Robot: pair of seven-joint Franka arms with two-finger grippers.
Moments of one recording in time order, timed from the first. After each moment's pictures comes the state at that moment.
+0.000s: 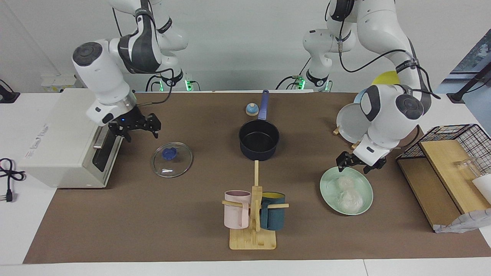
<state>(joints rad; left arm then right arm) -0.11 0.42 -0.04 -1.62 -0.03 2.06 0.06 0.08 0.05 -0.01 -1.97 0.06 2.07 -0.10</state>
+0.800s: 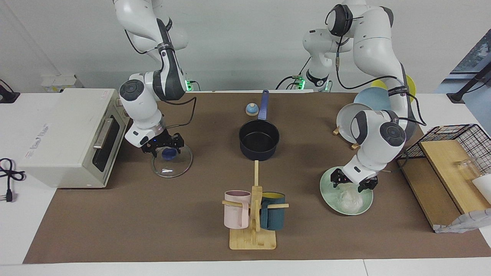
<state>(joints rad) -0.12 0.54 -0.04 -1.59 0.00 2.18 0.17 0.13 0.13 -0.01 -2.14 0.06 2.29 -0.05</state>
